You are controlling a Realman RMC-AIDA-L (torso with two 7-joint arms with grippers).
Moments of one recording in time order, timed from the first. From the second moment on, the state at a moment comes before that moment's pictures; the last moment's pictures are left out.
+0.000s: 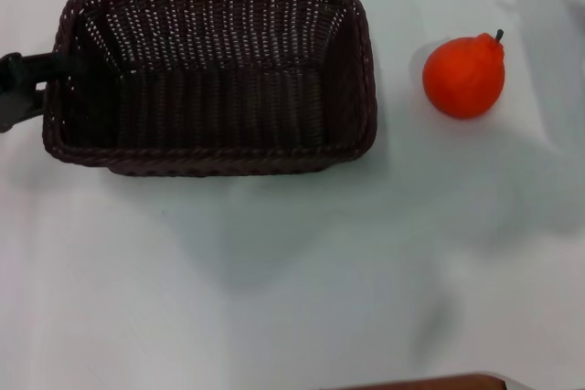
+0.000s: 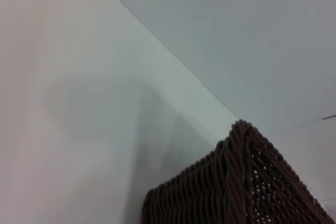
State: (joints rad) left arm -0.43 -2.16 -2.61 -0.99 2.21 -1.41 0.58; right arm 0.58 2.10 2.55 0.07 -0.57 1.03 0.70
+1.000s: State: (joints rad) left arm -0.34 -2.13 -2.82 -0.97 1.95 -1.48 0.90; right arm 0.51 2.00 2.15 0.37 -0.81 1.05 1.07
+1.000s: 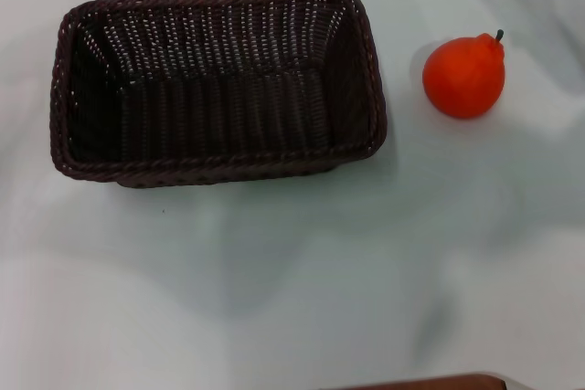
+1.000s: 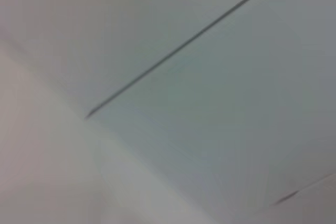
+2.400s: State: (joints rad) left arm -0.35 -2.16 -2.84 -0.54 1.35 -1.58 1.81; right arm 0.70 1.88 2.22 0.93 -2.45 1.52 2.03
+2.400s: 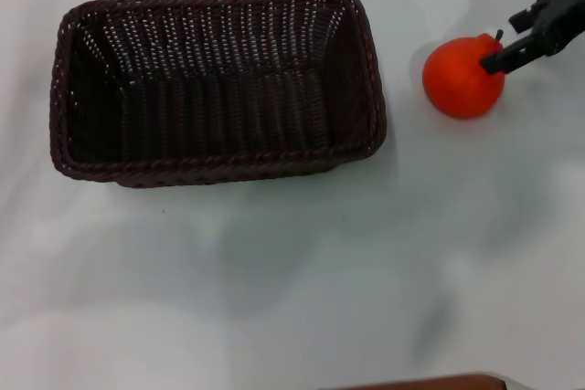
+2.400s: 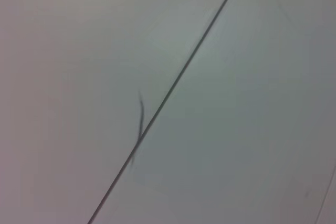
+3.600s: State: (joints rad) left arm -0.35 -2.16 -2.85 -0.51 1.31 -1.56 1.81; right arm 0.77 1.93 2.25 0.79 -2.52 1.38 1.96
